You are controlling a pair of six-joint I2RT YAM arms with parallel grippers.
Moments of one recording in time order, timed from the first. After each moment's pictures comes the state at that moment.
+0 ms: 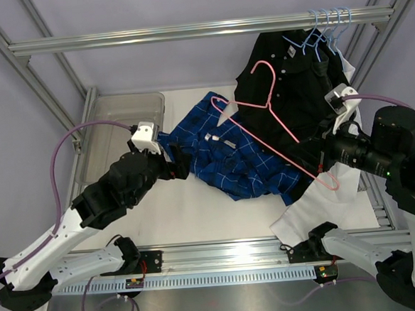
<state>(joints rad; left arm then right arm) -0.96 0.84 1.08 -0.55 -0.46 -0.44 0.44 0.96 1.81 -1.22 -0.34 0.14</state>
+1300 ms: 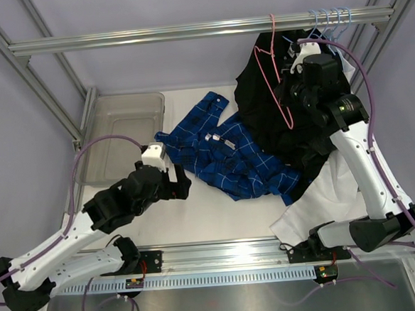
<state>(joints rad) -0.96 0.78 0.89 -0.72 -0.40 -0.60 0.31 1.36 1.69 -0.74 0.06 0.22</state>
